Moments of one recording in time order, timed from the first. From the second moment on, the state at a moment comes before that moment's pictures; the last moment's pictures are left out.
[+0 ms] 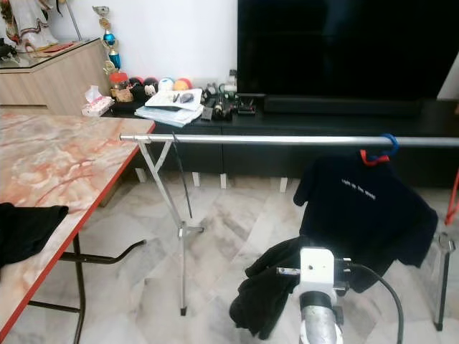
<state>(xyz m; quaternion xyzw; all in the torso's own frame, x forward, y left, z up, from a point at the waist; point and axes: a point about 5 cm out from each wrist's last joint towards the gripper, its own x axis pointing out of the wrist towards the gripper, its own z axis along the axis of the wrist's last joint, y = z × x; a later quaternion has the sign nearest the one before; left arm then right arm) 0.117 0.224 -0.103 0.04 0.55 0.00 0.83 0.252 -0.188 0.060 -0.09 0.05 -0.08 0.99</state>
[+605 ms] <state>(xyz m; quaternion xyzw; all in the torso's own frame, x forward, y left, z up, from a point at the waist) 0.118 0.224 -0.103 0.04 0.55 0.00 0.84 0.252 -0.192 0.059 -0.09 0.05 -0.09 0.99</state>
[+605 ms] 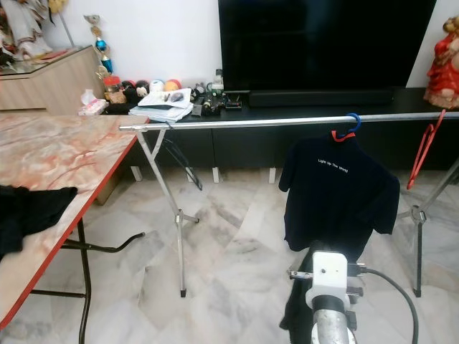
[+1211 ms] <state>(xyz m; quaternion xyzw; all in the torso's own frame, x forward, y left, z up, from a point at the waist) 0.120 0.230 -0.101 0.05 0.54 0.01 0.84 0.254 -0.181 0.059 -0.09 0.05 -0.07 0.99</state>
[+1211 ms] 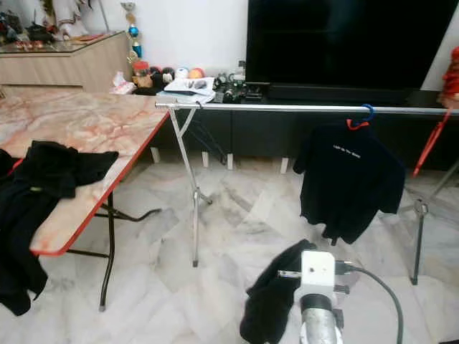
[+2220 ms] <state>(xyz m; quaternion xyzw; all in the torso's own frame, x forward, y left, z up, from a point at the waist) 0.145 0.227 -0.091 0.09 0.49 -0.02 0.87 0.254 -0.195 0.049 -0.11 0.09 -0.09 0.99</state>
